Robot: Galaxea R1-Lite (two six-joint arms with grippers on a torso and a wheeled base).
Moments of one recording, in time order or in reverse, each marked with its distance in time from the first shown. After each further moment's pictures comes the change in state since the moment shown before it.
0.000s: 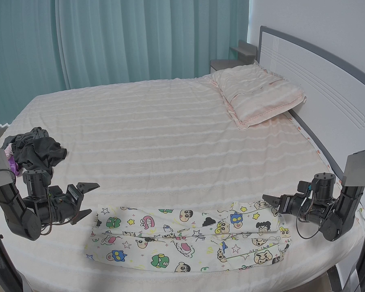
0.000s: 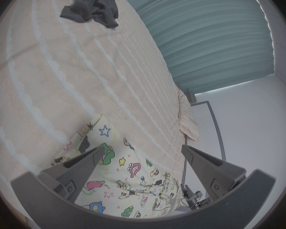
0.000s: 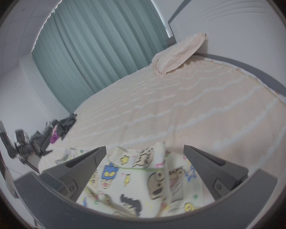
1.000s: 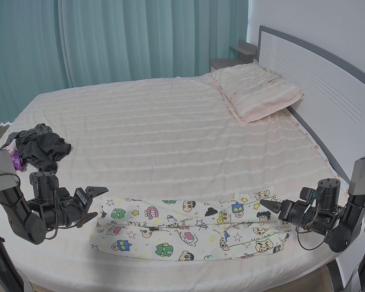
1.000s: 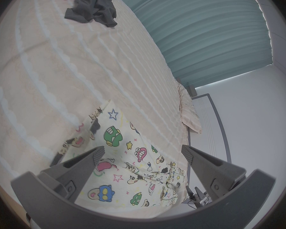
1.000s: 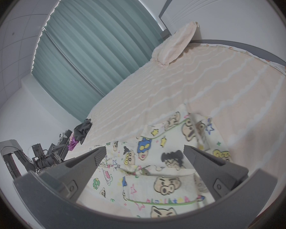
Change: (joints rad) left arm -0.087 -0.013 0.021 0.005 0.066 0.031; right arm 0.099 -0.117 0.165 -0.059 0.000 0.250
